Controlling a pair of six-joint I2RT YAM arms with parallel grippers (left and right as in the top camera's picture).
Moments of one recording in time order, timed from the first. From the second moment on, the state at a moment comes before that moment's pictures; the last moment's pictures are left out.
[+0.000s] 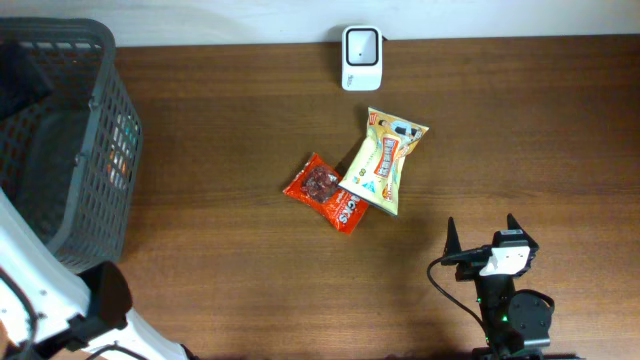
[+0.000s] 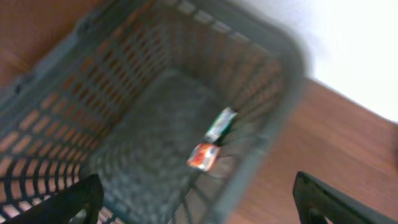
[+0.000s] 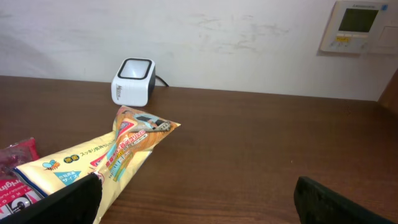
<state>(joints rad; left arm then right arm) 0.45 1.92 2.76 -1.66 -0.03 -0.13 0.04 0.01 0.01 -0.07 0.03 -0.05</state>
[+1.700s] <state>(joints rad) 0.56 2.23 2.03 -1.31 0.34 -0.08 0.04 0.01 0.01 -0.07 0.03 -0.05</state>
